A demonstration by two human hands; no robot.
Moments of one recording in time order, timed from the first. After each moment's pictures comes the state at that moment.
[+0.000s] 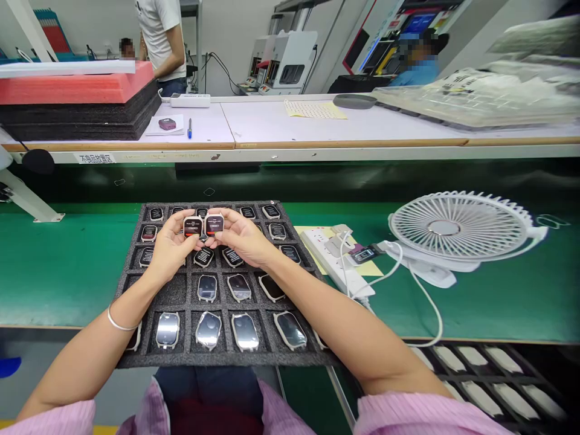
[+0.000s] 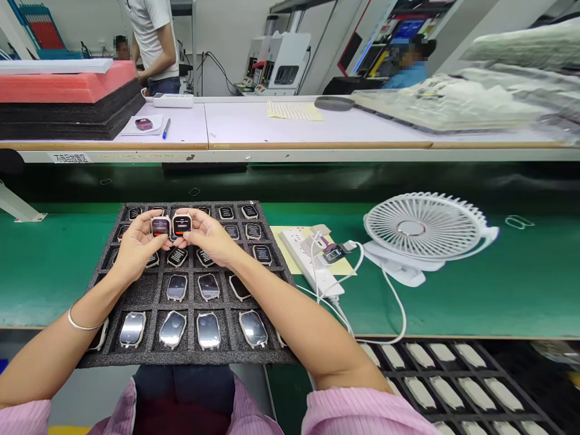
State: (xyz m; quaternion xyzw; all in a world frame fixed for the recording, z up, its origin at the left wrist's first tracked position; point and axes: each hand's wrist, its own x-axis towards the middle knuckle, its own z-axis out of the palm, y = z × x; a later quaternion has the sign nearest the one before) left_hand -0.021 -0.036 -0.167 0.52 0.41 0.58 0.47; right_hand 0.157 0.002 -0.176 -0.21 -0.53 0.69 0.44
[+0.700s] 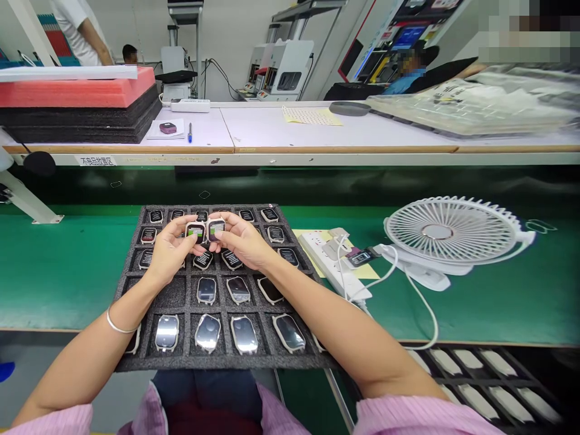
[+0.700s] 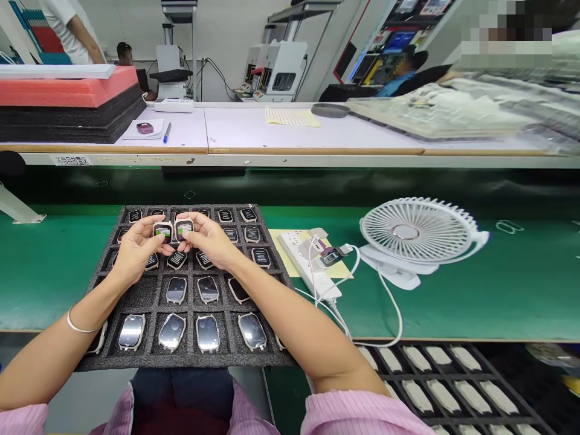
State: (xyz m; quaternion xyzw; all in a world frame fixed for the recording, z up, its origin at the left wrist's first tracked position) left_hand -0.022 -0.039 -0.166 0.52 0.41 0.57 0.48; right_hand 0.158 0.001 -0.173 -0.23 -0.54 0.68 0.45
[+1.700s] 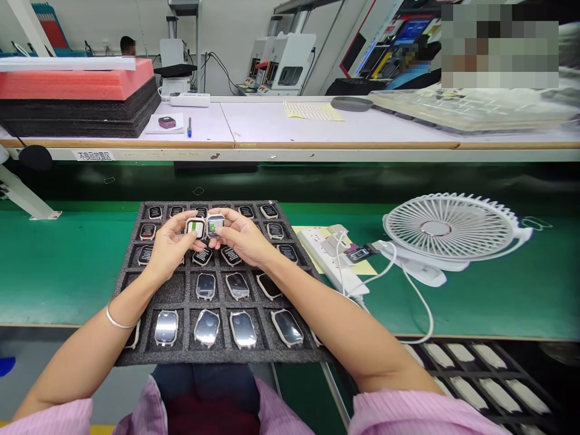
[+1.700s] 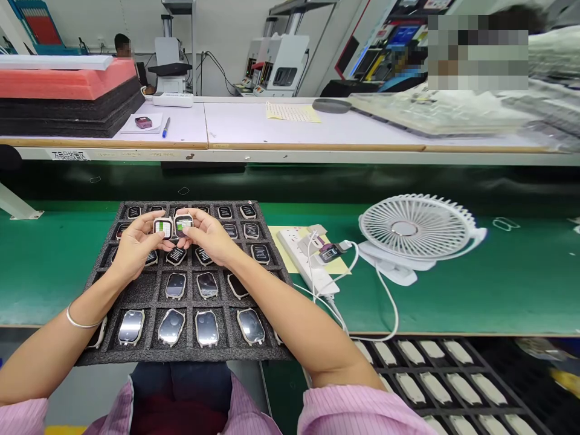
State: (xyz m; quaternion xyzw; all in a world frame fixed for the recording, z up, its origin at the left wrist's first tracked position) left_hand -0.021 -0.040 -0.165 0.51 0.42 0.57 0.49; right_hand 0.157 0.001 -0.173 -0.24 -0.53 0.68 0.45
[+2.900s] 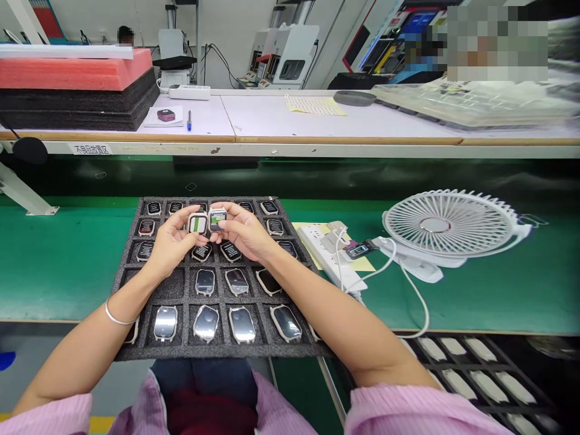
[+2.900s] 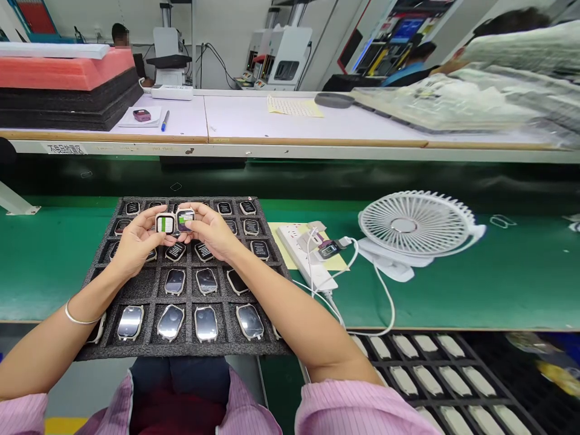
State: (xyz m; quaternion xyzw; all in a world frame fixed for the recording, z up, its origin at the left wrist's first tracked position) left_hand -0.020 -0.040 -0.167 0.53 0.40 0.55 0.50; right_hand 0.160 0.003 -0.172 -0.24 -0.51 0.69 0.46
